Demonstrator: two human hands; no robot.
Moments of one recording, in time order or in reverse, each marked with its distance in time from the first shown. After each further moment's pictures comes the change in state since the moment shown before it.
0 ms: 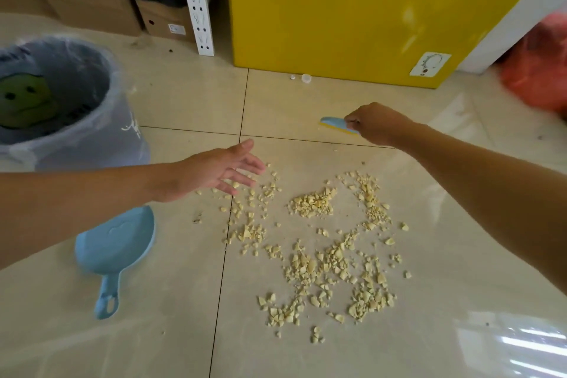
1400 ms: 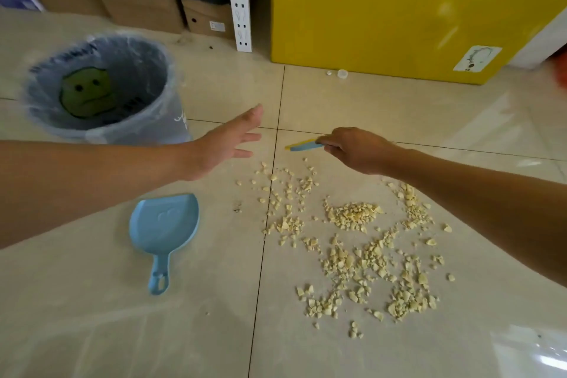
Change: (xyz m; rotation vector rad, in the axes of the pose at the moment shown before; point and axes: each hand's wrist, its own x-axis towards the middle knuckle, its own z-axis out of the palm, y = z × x) left_hand -0.040 -0.006 -0.032 -0.112 0.259 0.185; right_hand -0.006 -0.120 0.039 0.122 0.104 -0.326
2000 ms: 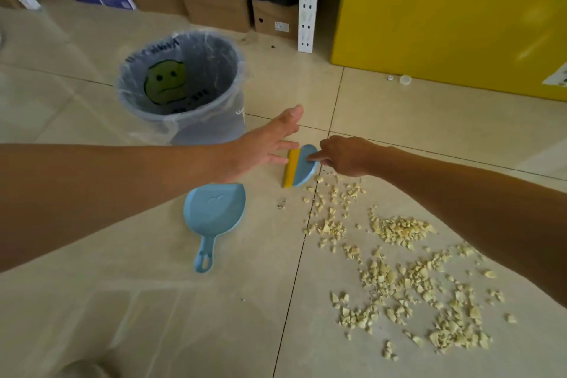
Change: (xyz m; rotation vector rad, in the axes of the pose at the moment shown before) left_hand -0.036 0.001 -0.006 -0.071 0.052 -0.081; right_hand 0.087 -0.063 0.040 -0.206 -0.180 -0.296
